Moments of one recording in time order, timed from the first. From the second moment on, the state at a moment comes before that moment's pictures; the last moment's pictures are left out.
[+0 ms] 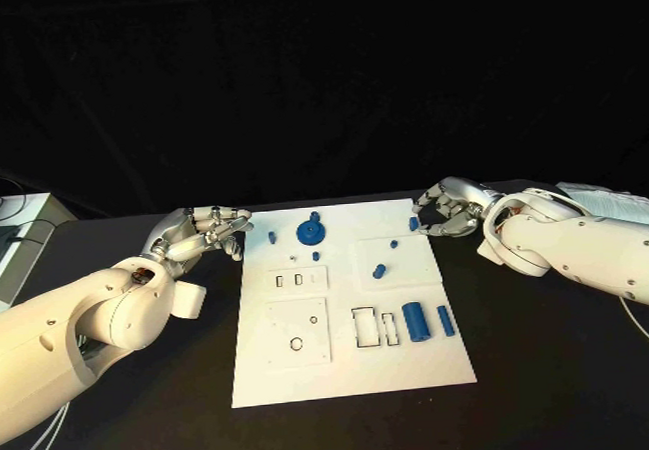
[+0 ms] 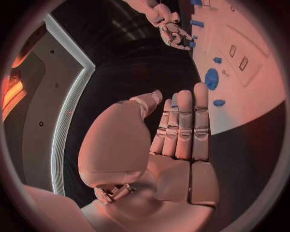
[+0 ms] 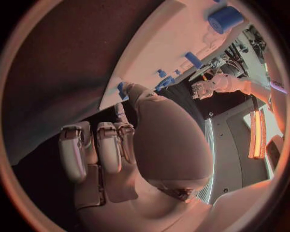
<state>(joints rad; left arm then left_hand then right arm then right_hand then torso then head) 1.03 -0.90 0.24 1.47 -0.30 -0.20 0.29 1.36 -0.21 0.56 0.14 0.05 0.95 0.18 0.22 0.30 1.23 0.10 0.07 0.11 1.17 0.03 0.89 0.72 0.17 1.07 0.12 0.89 0.53 1.31 -0.82 -0.11 1.16 -1.17 -0.33 0.11 1.45 -0.24 0.36 0.13 0.30 0.89 0.18 0.17 0.23 1.47 0.09 1.56 1.31 1.47 0.01 1.57 1.31 0.01 1.47 0.11 1.56 1.31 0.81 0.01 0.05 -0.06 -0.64</state>
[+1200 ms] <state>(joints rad) 1.02 -0.90 0.24 1.47 -0.30 -0.20 0.29 1.36 -0.21 0.56 0.14 0.05 0.95 0.18 0.22 0.30 1.23 0.10 0.07 0.11 1.17 0.03 0.89 0.72 0.17 1.07 0.12 0.89 0.54 1.30 -0.80 -0.11 1.14 -1.17 -0.32 0.11 1.43 -0.23 0.38 0.15 0.30 0.96 0.16 0.20 0.25 1.46 0.09 1.56 1.31 1.47 0.01 1.57 1.31 0.01 1.47 0.11 1.56 1.31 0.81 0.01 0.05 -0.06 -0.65</state>
